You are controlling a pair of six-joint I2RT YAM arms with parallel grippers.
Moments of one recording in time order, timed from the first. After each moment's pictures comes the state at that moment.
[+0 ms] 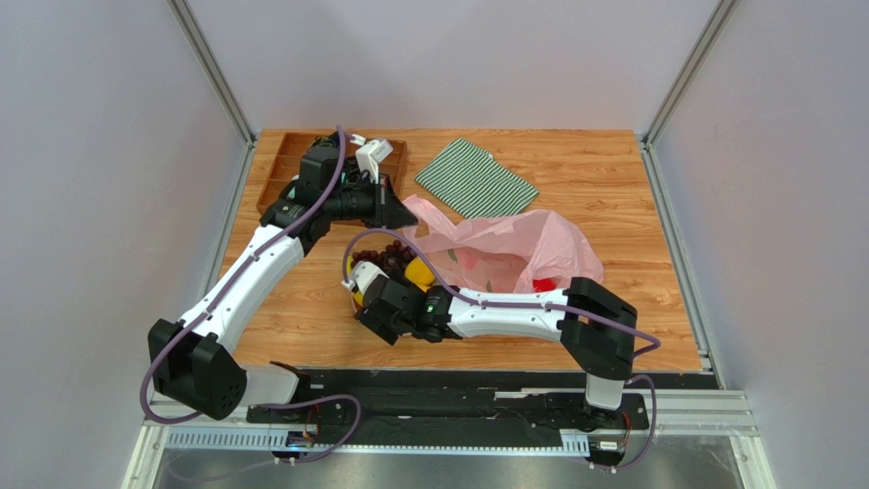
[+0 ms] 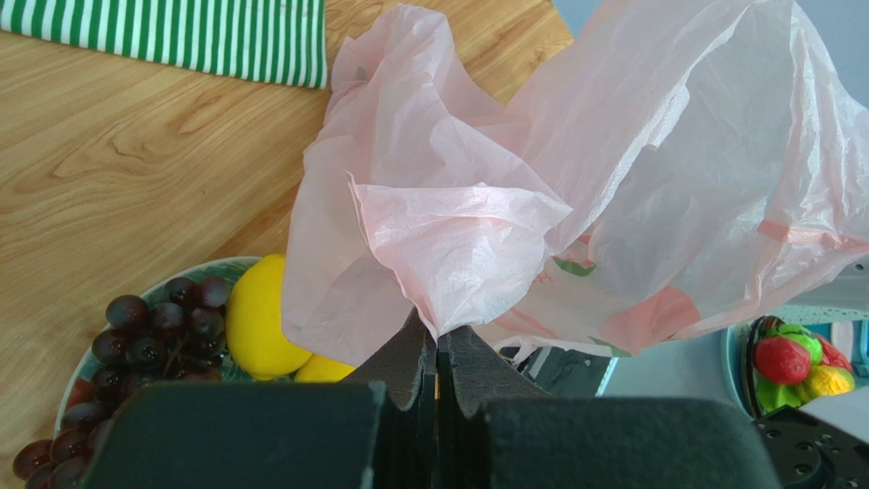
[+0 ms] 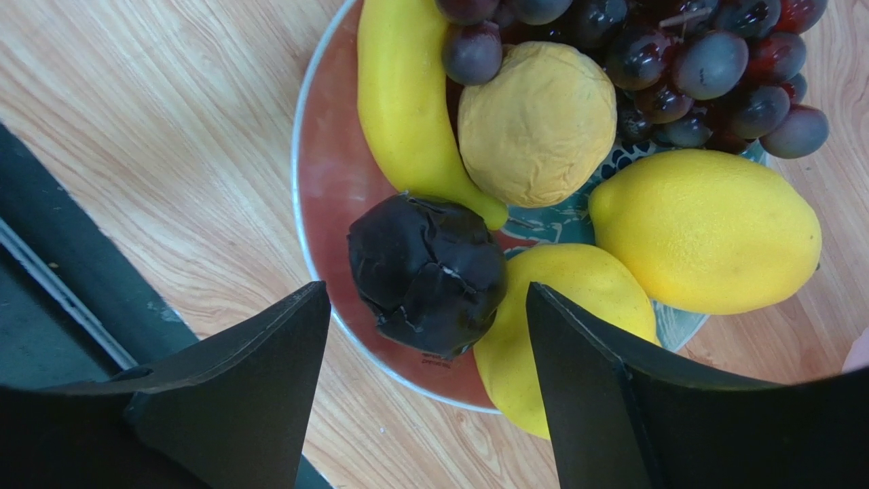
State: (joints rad) left arm -0.38 1.32 1.20 -0.39 0.71 -0.31; right arm 1.27 1.82 1.30 -0.33 0.34 0.13
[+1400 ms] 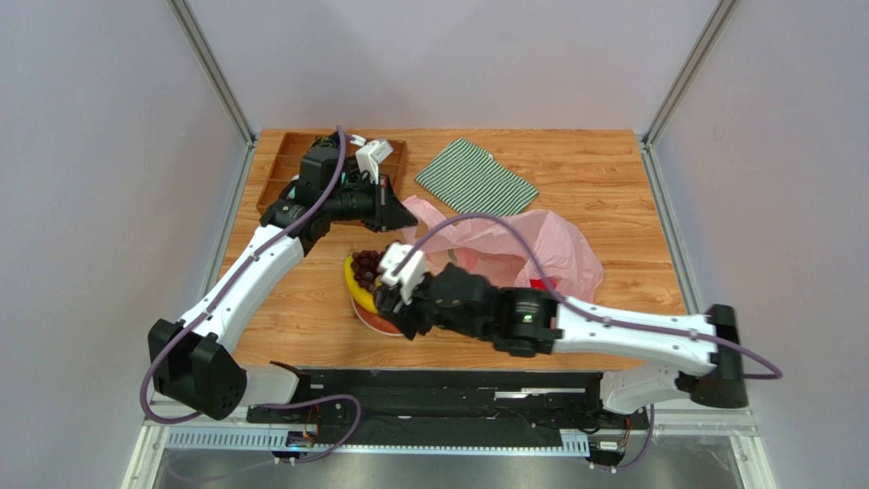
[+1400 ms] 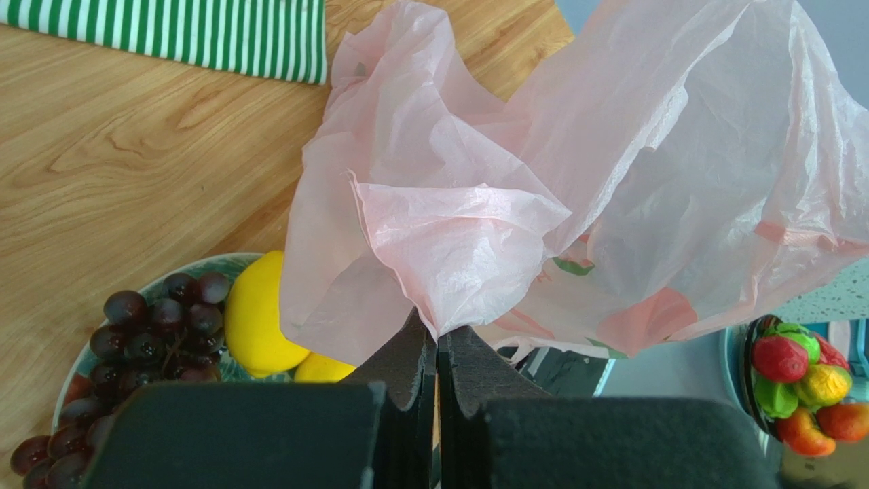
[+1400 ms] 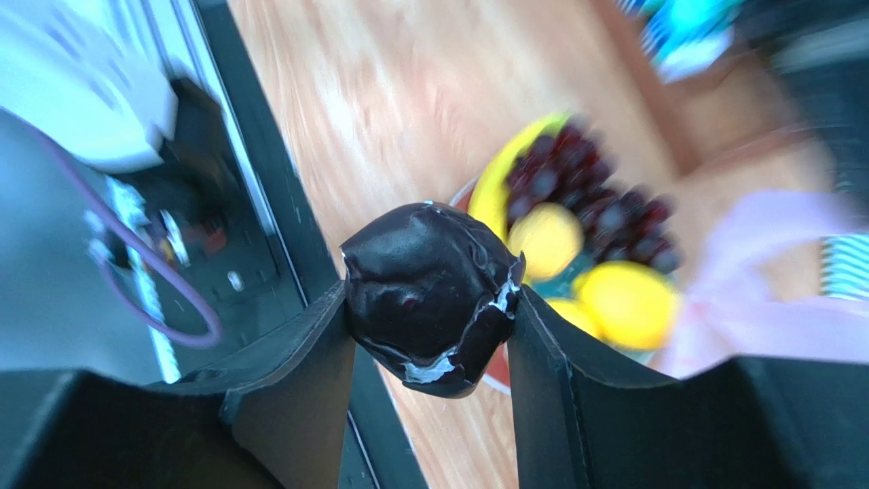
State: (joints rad) left arm -0.38 1.32 1.20 -0.40 0.71 -0.31; right arm 1.37 1.39 1.23 -0.28 0.24 0.06
